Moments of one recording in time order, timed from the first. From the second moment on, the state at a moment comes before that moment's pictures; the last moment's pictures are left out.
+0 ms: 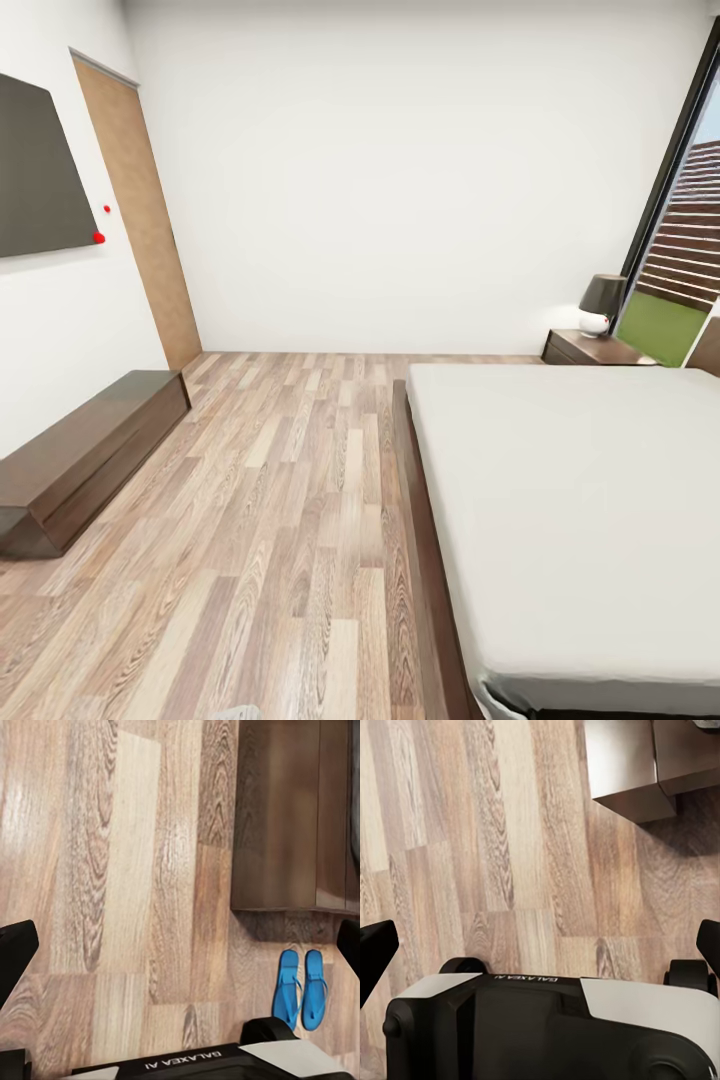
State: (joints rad) left arm -0.40 0.04 0.15 -0.02 0.09 -0.13 -0.44; right arm -0.33 -0.23 -0.19 0.02 -0.12 -0.02 0.70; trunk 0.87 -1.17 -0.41
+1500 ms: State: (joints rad) left arm -0.28 0.02 0.00 -0.02 -0.03 -0.13 -0.34; right arm -0.33 -0.23 -0.19 0.02 -0.13 -0.02 0.70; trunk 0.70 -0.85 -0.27
